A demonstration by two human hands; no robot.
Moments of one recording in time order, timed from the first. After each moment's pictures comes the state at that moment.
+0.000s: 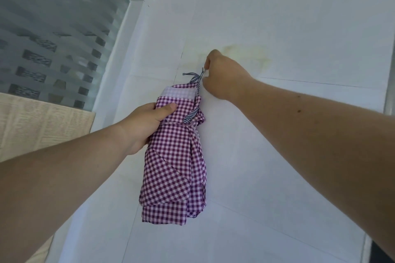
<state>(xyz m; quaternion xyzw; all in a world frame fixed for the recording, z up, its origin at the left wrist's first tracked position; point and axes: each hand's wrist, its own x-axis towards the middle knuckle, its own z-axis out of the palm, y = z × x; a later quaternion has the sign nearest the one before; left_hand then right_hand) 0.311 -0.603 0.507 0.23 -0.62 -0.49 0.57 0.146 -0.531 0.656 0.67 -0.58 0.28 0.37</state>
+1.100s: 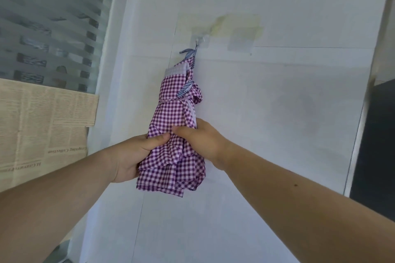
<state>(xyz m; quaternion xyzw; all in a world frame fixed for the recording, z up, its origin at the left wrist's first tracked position) 0.320 -0.566 0.406 0.28 -0.61 -0.63 0.39 0.141 -0.506 0.464 0.68 -0.49 0.44 -0.33</state>
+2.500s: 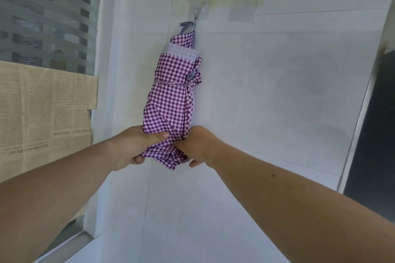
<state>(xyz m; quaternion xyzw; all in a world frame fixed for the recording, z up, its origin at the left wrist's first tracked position) 0.329 -0.588 0.373 0.42 -0.64 -0.51 0.40 0.153 -0.507 0.414 0.65 -0.66 0.30 -0.22</state>
